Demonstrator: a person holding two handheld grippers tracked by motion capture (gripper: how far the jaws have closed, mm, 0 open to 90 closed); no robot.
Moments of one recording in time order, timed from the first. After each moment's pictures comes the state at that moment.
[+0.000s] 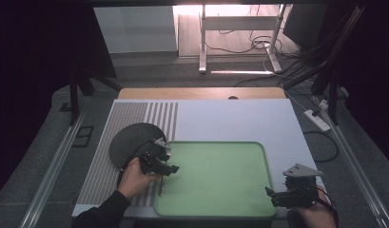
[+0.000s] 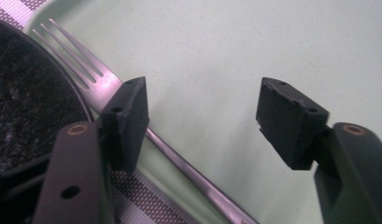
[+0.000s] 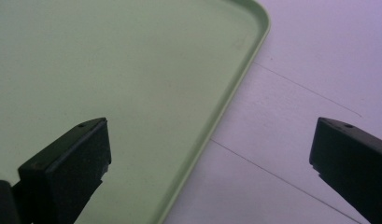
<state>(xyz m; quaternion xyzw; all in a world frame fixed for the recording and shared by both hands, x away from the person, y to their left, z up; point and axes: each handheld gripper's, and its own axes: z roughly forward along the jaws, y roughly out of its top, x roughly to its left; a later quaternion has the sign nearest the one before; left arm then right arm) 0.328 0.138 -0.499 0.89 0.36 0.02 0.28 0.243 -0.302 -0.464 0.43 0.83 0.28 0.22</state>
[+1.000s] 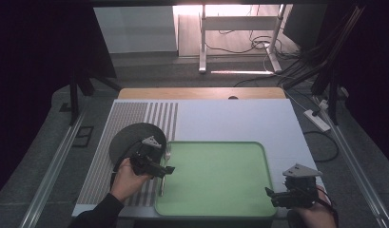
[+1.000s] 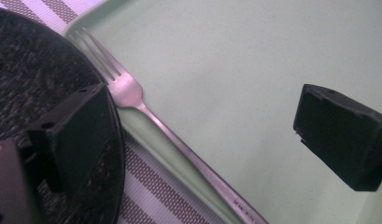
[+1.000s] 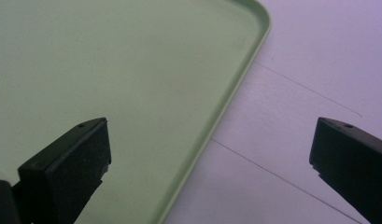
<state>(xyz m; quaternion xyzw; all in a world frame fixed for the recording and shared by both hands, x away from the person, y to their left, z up) 0.315 0.162 -0.486 0.87 0.37 0.03 0.33 0.242 -0.302 -0.464 0.43 0.83 0.28 0.22</state>
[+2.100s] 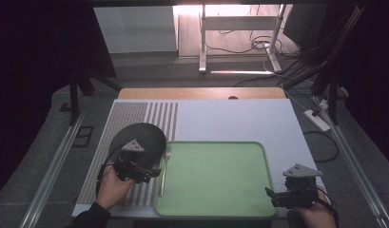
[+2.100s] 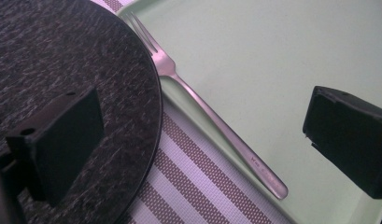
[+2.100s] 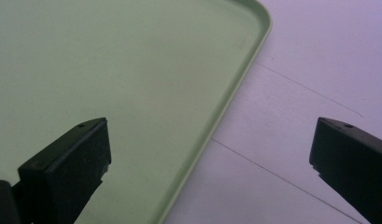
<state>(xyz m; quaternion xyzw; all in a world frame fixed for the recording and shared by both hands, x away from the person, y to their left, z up) 0.290 0.202 -0.485 0.84 0.40 0.06 0.36 0.242 -0.302 -0.464 0.43 0.83 0.28 0.22</state>
